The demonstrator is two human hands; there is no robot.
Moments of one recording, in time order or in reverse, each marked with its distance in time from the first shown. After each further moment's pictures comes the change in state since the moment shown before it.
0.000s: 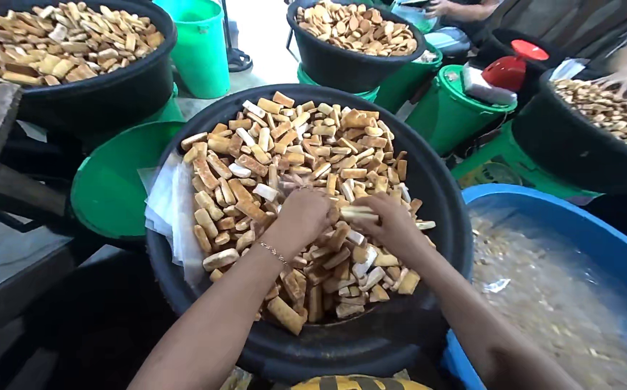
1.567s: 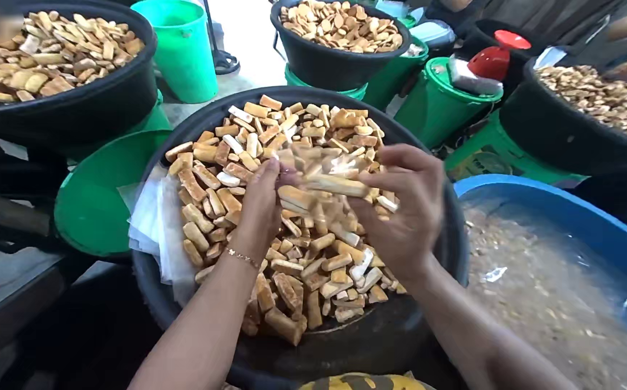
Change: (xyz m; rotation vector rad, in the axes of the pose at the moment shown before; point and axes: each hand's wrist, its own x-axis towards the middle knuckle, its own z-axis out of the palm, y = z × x) left_hand -0.010 -0.016 -0.015 -1.587 0.640 -0.282; right_hand 0.002 -0.056 -0.003 0.142 0.821 -0.651
